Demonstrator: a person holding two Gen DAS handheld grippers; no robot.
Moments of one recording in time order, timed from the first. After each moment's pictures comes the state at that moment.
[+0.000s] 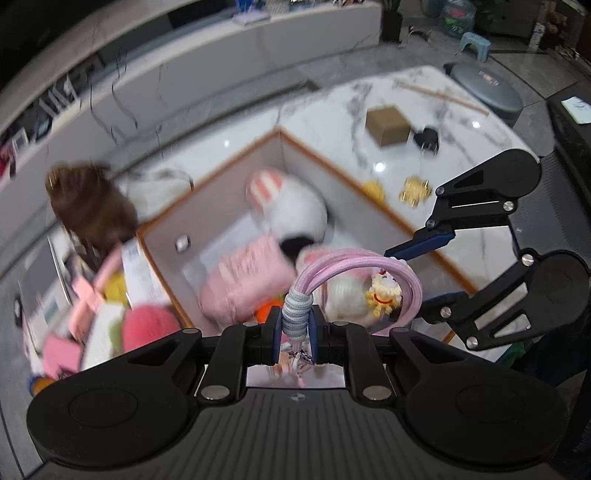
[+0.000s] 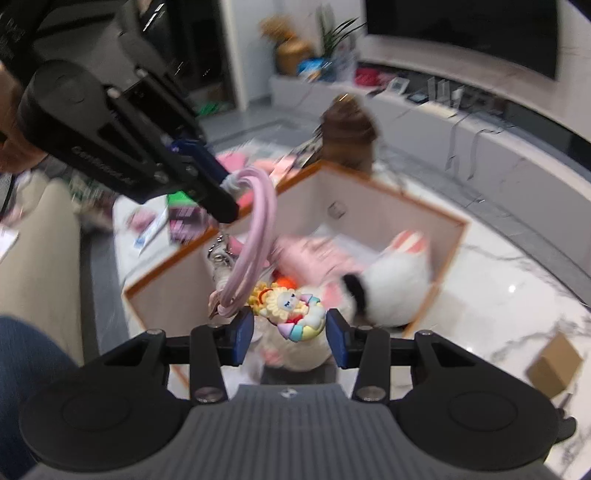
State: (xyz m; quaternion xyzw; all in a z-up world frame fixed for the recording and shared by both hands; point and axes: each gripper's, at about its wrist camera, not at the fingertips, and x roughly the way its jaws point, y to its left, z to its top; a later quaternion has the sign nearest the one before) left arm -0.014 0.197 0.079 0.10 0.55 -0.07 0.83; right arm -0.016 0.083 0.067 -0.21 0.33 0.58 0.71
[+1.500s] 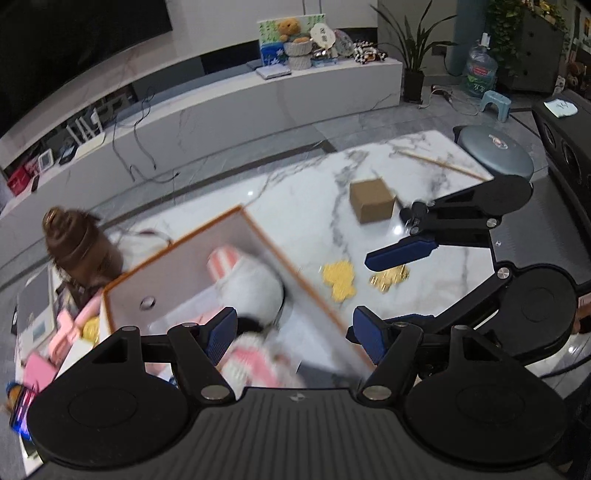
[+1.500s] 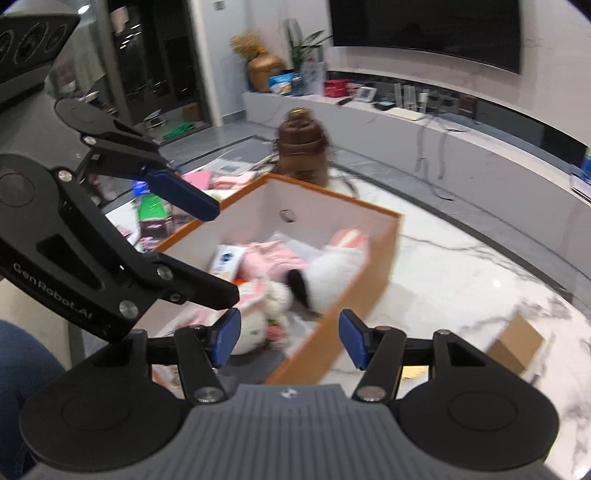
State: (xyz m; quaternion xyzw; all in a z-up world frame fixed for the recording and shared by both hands) left arm 0.006 0.104 0.100 0.08 0.46 -0.03 0.89; right arm 0.018 0.001 0.100 -0.14 0.32 0.52 0.78
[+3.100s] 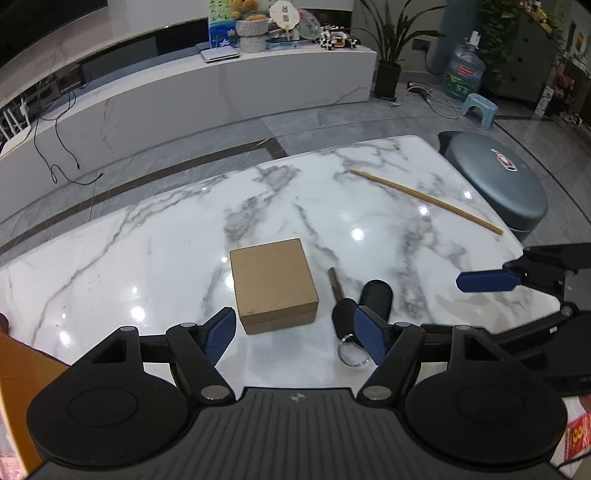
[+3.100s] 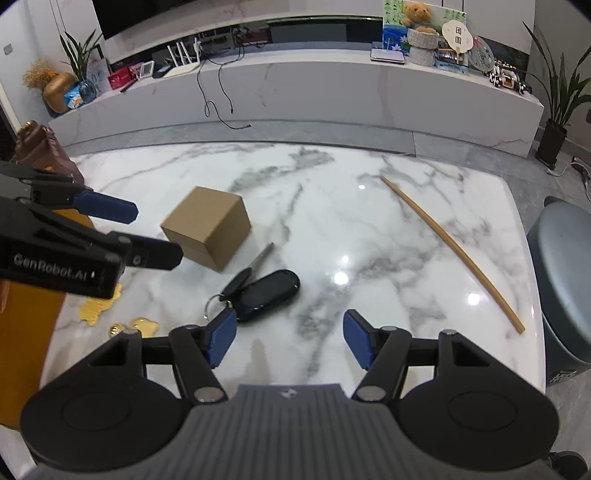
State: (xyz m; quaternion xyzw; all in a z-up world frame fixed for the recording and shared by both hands) left arm 0.202 -0.005 -0.030 0.03 0.48 -0.08 0.88; right arm 0.181 -0.158 -0.003 -0.07 0.44 0.27 0.85
